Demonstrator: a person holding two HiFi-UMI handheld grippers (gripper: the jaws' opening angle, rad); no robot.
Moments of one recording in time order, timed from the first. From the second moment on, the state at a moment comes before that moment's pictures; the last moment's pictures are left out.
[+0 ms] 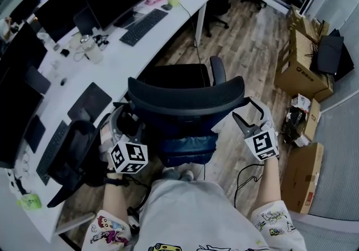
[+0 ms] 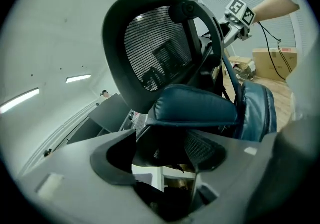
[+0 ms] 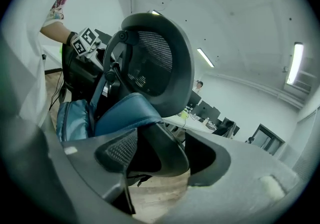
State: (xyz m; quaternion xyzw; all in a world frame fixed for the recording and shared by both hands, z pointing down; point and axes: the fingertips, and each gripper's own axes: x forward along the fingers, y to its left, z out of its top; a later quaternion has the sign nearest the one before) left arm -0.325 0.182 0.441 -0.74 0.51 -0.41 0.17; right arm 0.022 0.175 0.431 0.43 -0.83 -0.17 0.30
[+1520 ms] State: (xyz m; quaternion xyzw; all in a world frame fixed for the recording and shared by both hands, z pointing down) left arm -0.308 0.094 0.440 -0.71 0.52 -0.44 0.21; right arm 0.036 0.064 0.436 0.40 -0.84 -0.18 0.31
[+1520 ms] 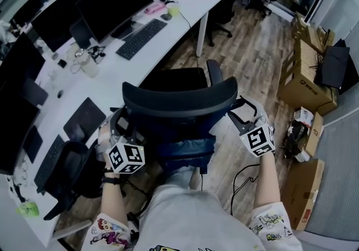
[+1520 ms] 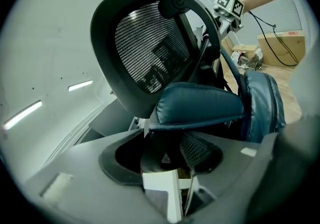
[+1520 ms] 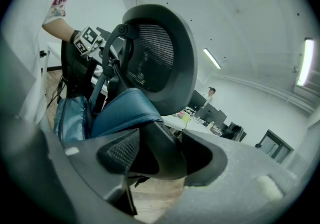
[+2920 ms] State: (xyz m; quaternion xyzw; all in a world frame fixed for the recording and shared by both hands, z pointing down) left arm -0.270 -0.017 0.438 -0.65 0.58 -0.46 0.18; right arm 0.067 -0.098 0.434 0.34 -0.87 -0.21 0.27
